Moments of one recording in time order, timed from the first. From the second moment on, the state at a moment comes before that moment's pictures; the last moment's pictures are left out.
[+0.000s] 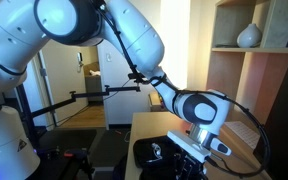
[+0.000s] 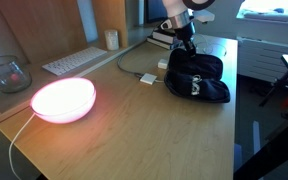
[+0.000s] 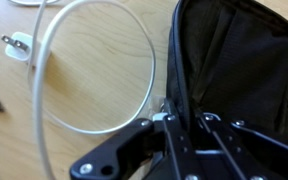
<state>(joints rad) -0.01 0.89 0.00 -1.55 -0.29 2.01 -0.33</state>
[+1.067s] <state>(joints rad) 0.25 0.61 -0.01 -1.83 -0.56 2.04 0.03</state>
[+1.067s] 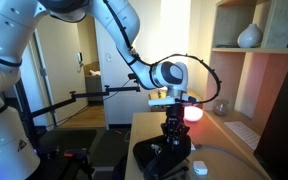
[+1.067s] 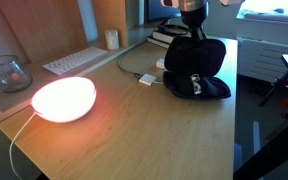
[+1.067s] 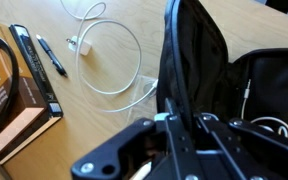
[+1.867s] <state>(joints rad) 0.32 0.66 0.05 -1.89 -0.65 1.98 0.07</state>
